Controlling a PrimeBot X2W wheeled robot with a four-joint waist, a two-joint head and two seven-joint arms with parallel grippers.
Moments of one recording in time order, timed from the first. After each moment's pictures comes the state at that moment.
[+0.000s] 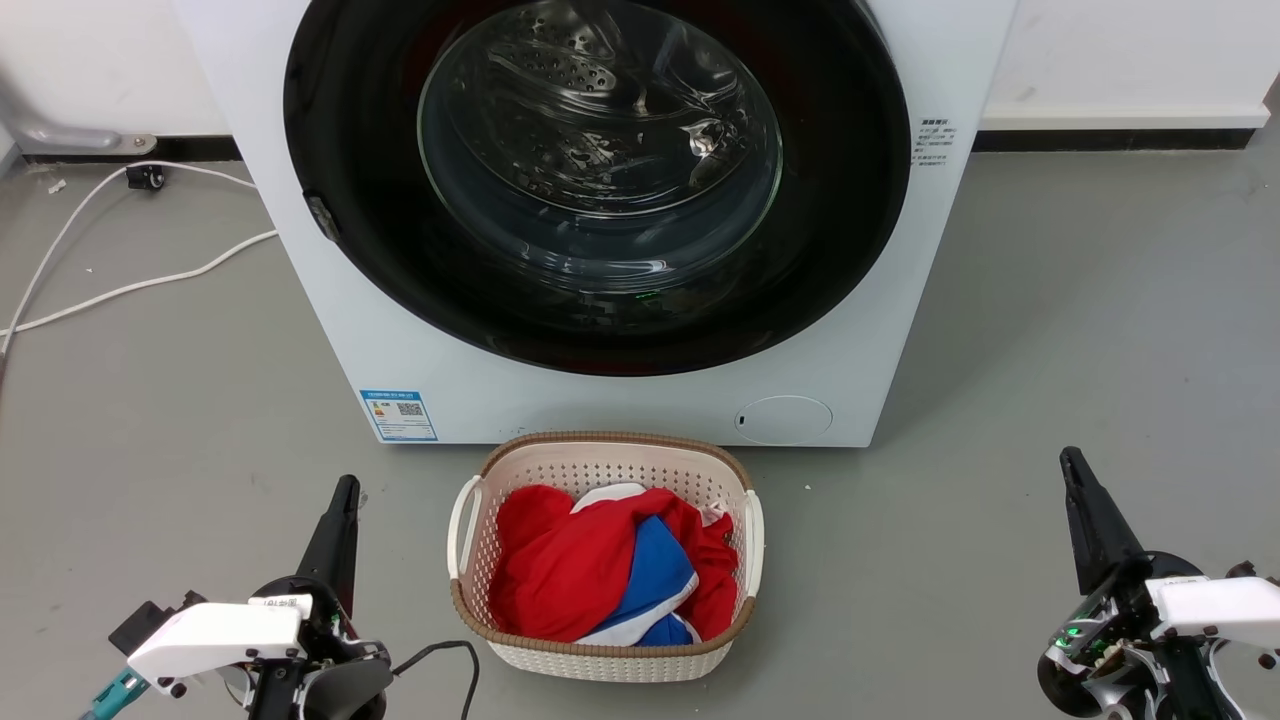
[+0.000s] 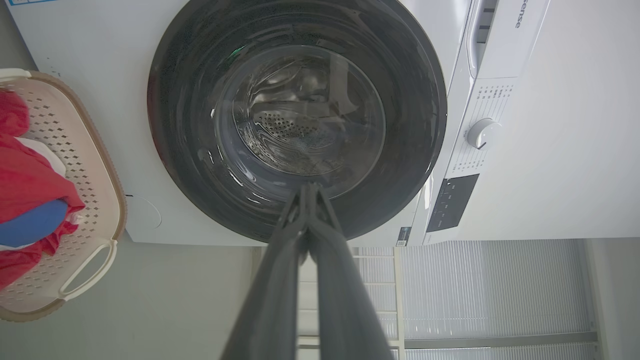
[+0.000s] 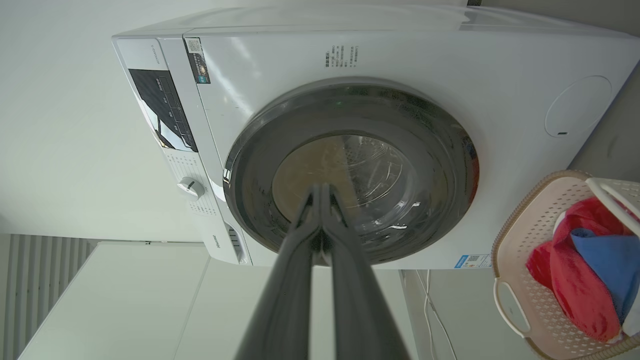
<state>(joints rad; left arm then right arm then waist) -0.10 0.05 0.11 0.24 -1.61 -0.13 0.11 -0.10 -0.05 -0.11 0.25 1.61 0.13 0.11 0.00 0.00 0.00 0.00</state>
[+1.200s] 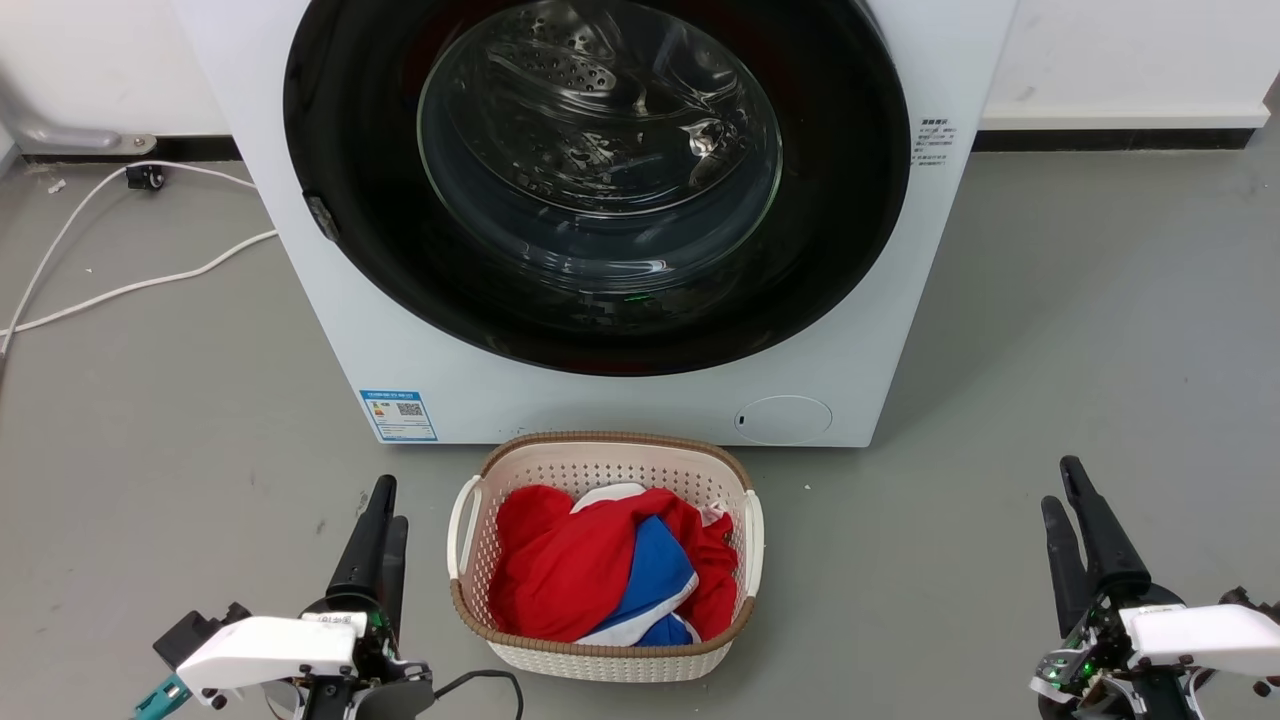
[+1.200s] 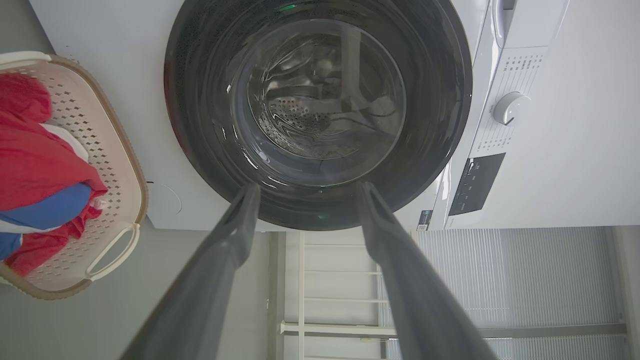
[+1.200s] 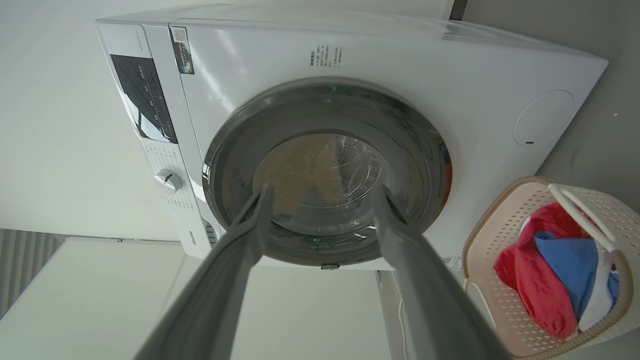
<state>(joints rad) -0.07 0.05 0.02 0.24 -1.58 -0.13 0.05 -0.05 -0.05 -0.07 0.22 1.55 0.13 0.05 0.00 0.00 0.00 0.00</state>
